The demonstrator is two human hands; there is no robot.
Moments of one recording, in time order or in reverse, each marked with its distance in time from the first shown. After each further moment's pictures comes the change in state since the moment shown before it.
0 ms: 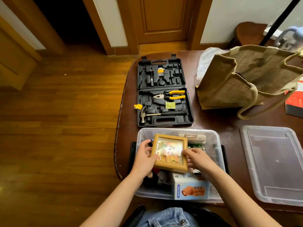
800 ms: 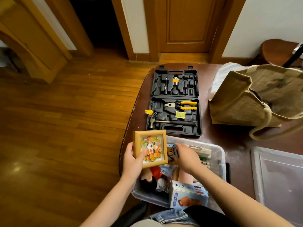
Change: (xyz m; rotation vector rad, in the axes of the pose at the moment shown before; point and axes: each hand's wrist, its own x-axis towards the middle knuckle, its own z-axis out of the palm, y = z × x) left_hand -0.018 0.006 -0.017 -0.240 0.379 0.139; right_hand 0.048 -0.027 0.022 -1.200 0.094 -0.478
